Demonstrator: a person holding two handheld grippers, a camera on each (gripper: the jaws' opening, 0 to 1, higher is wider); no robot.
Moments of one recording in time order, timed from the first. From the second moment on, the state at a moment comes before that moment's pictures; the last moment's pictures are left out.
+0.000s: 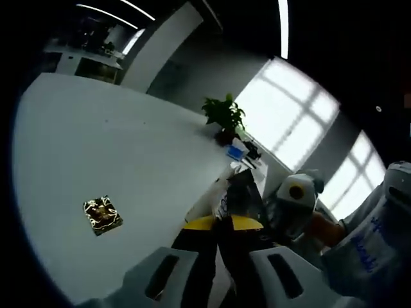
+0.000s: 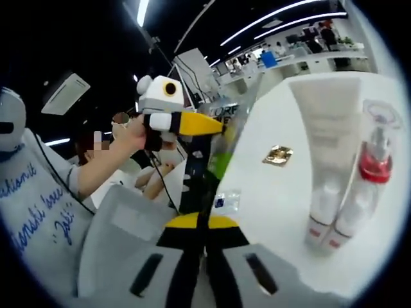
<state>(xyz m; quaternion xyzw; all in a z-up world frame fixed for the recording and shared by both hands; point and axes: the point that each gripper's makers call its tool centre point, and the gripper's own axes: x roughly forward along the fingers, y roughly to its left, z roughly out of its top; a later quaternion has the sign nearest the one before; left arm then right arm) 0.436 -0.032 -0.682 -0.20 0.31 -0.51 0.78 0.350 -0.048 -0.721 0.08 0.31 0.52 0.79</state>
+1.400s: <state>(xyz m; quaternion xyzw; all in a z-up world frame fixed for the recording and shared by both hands) 0.460 -0.039 -0.753 -0.22 0.40 -0.44 0.77 0.360 -0.073 -0.779 -0.05 0.38 0.47 0.79</state>
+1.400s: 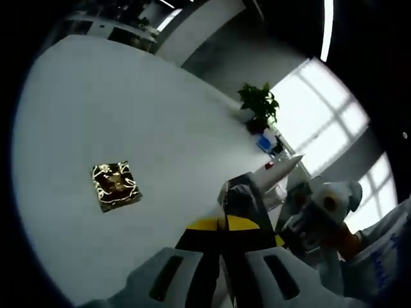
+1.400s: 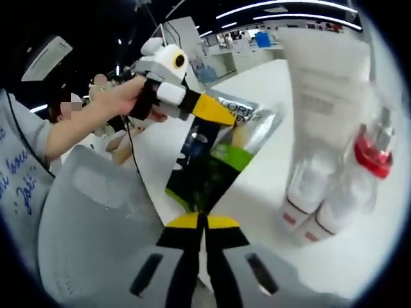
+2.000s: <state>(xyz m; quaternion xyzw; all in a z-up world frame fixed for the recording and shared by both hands) 0.476 -0.040 -0.791 -0.20 0.43 -0.42 0.77 0.366 -0.076 -0.805 -0.13 0.40 0.47 0.77</state>
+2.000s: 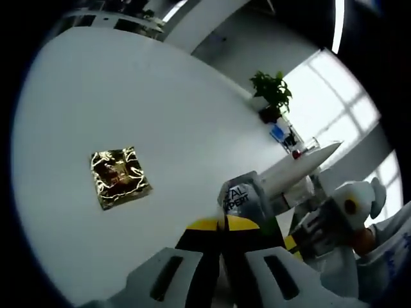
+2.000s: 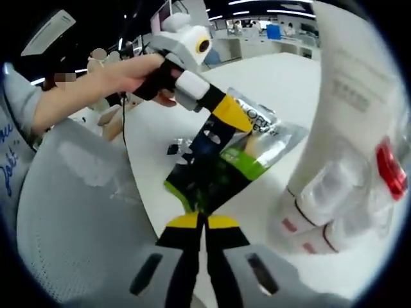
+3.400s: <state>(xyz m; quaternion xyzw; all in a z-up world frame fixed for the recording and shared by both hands) 0.477 -0.047 -0.824 -0.14 0.45 -0.41 0.78 0.362 -0.108 -0.820 -0.23 0.42 0.43 0.77</state>
